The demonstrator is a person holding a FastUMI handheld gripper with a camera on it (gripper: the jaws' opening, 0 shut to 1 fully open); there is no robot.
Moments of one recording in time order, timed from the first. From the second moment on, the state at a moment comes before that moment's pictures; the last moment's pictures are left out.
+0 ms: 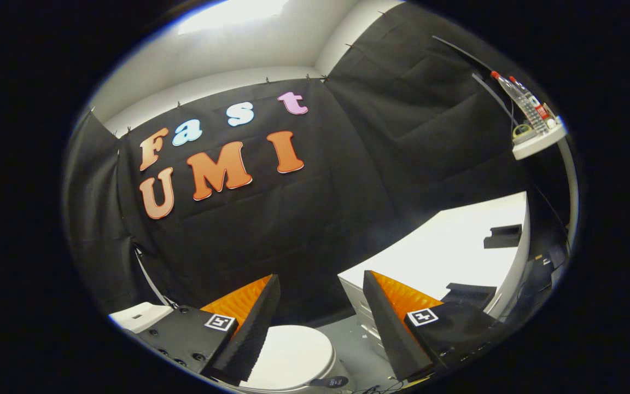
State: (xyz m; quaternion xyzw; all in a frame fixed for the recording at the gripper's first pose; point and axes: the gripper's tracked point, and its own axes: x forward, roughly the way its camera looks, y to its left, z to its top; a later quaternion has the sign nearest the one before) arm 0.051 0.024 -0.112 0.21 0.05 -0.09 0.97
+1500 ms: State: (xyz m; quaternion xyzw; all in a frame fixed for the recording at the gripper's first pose) arm 0.045 0.042 -0.319 0.37 0.23 -0.18 0.88
